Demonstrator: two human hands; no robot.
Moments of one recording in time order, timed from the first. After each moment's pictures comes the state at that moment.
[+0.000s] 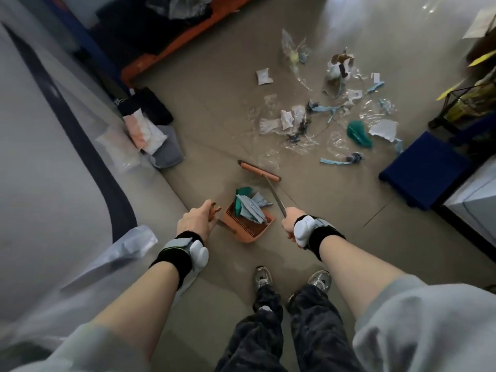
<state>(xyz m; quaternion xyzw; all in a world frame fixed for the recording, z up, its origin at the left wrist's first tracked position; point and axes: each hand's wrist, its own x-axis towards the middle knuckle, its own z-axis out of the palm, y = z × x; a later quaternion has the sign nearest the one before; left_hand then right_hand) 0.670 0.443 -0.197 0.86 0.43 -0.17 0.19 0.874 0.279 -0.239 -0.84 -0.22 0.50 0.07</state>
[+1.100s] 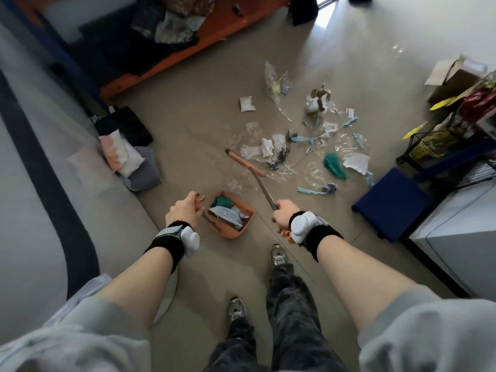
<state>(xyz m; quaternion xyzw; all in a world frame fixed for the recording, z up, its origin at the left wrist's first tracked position) 0.805 0.509 -0.188 0.83 0.50 -0.13 0.22 1.002 0.326 -0.179 -0.83 -0.11 0.51 0.19</state>
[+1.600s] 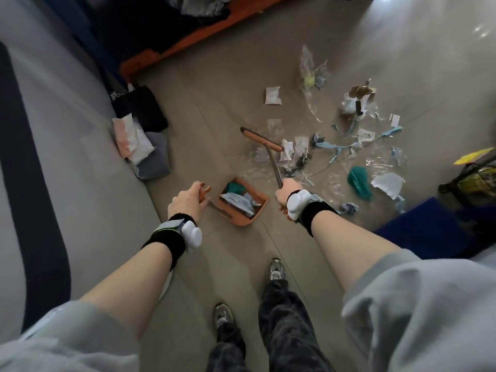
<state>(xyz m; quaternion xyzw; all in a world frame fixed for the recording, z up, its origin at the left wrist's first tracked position) 0.941 0.567 -0.206 0.79 0.57 -0.13 0.20 1.180 0.458 -0.236 -0.84 -0.25 0.47 0.09</state>
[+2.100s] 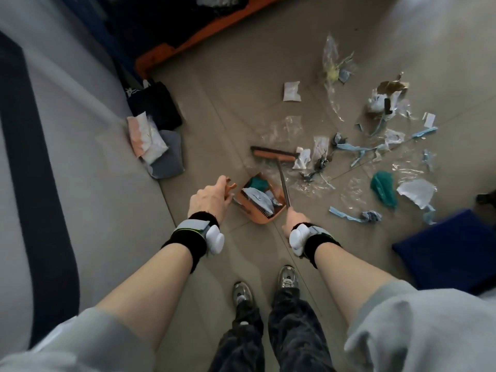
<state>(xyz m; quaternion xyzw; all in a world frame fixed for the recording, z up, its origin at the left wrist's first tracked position) 0.996 0.591 -0.204 0.84 0.51 -0.15 0.13 1.160 0.463 -0.300 -0.81 -0.29 0.50 -0.06</state>
